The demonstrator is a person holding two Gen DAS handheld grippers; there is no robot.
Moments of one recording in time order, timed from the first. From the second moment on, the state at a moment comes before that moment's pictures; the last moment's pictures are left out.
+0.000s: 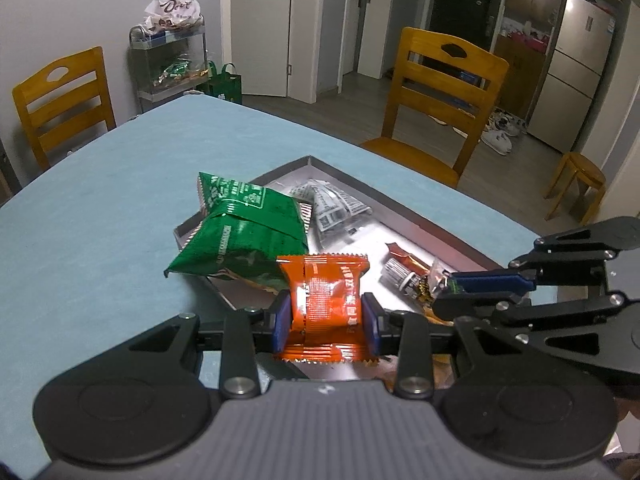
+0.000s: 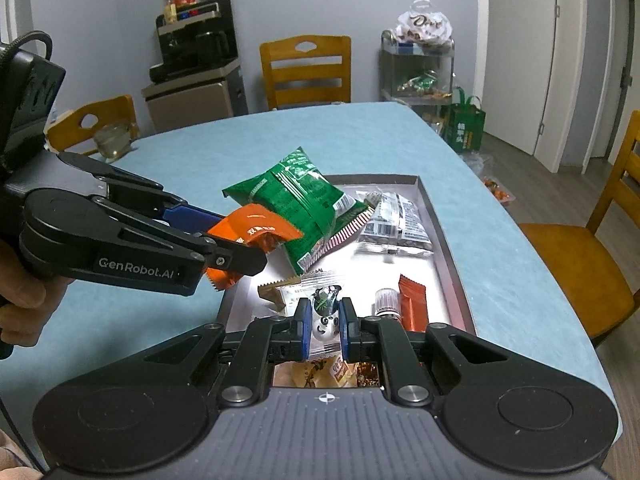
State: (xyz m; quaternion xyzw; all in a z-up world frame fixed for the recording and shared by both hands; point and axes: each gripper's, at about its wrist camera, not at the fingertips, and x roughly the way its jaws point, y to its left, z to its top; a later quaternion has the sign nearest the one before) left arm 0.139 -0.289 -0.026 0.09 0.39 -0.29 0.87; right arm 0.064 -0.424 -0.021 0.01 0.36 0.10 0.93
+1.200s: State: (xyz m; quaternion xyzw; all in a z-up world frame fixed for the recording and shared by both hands) left arm 0.152 -0.311 -0.058 0.12 0.43 -0.31 0.84; right arm 0.079 -0.435 -0.041 0.02 0.40 0.06 0.91
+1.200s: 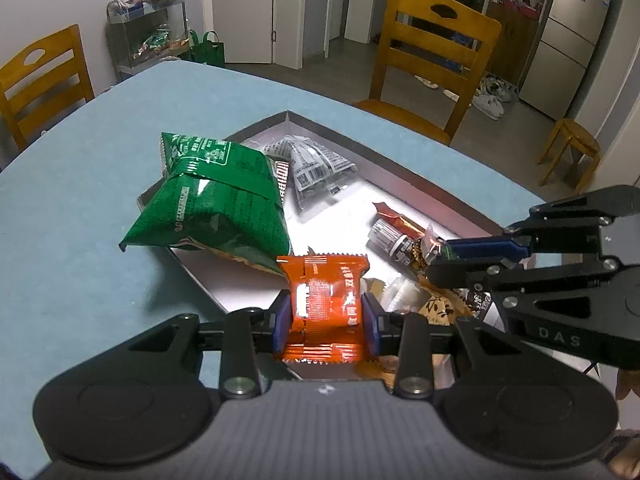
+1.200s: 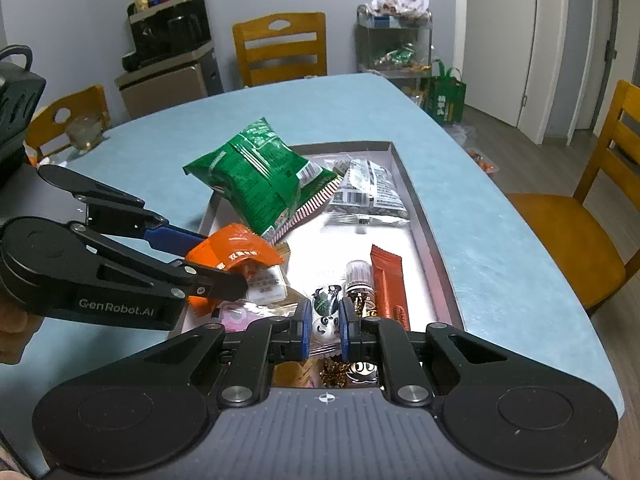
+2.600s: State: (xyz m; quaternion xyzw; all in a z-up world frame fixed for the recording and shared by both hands) left arm 0.154 -0.317 -0.057 0.13 0.42 -0.30 0.84; right arm 0.088 -0.437 -0.044 0.01 0.41 0.04 0.91
